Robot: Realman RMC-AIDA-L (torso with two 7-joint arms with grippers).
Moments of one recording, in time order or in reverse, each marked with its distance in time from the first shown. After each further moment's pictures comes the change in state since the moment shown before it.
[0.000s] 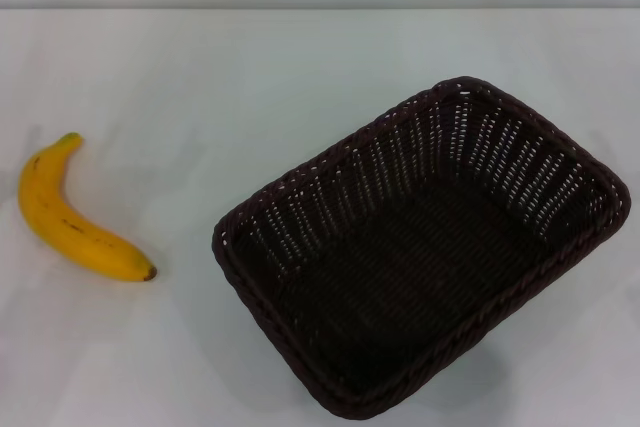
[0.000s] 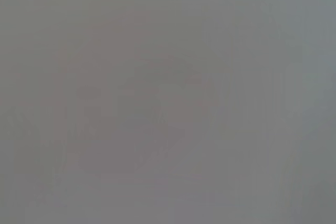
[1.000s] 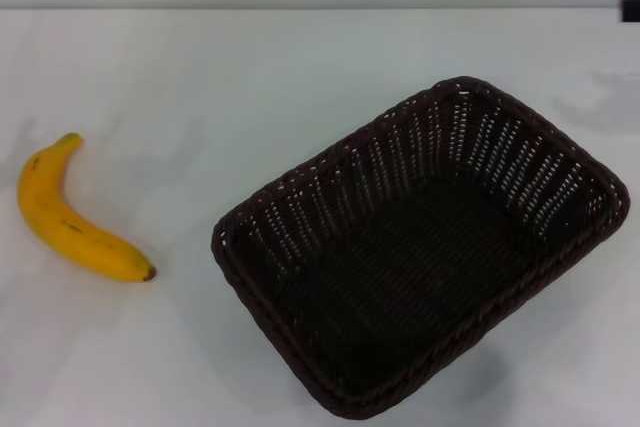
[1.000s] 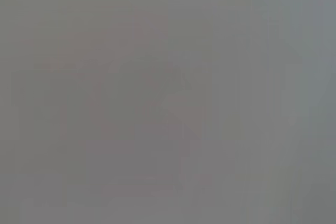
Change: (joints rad) left arm -0.002 0.042 -0.002 0.040 0.023 0.013 -0.059; right arm 0.325 -0.047 -0.154 -0.942 -1.149 0.056 1.371
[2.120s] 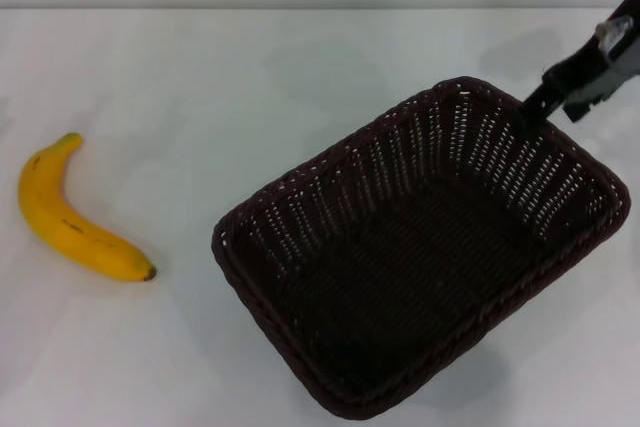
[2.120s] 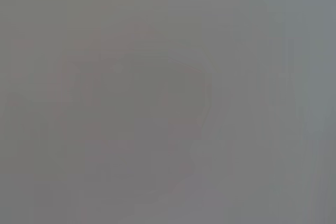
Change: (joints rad) left arm -0.023 0.062 -0.006 0.063 0.001 0.101 0.054; right arm 0.584 0.029 -0.143 0.412 -0.704 0.238 0.552
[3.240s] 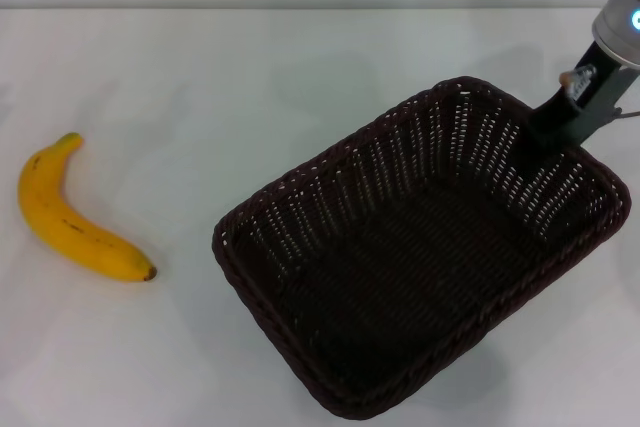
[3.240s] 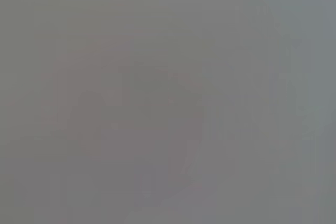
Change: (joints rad) left arm -0.034 0.015 -0.021 0.003 -0.004 0.025 0.067; right arm 0.039 0.036 -0.059 0.164 -0.052 -0.095 0.079
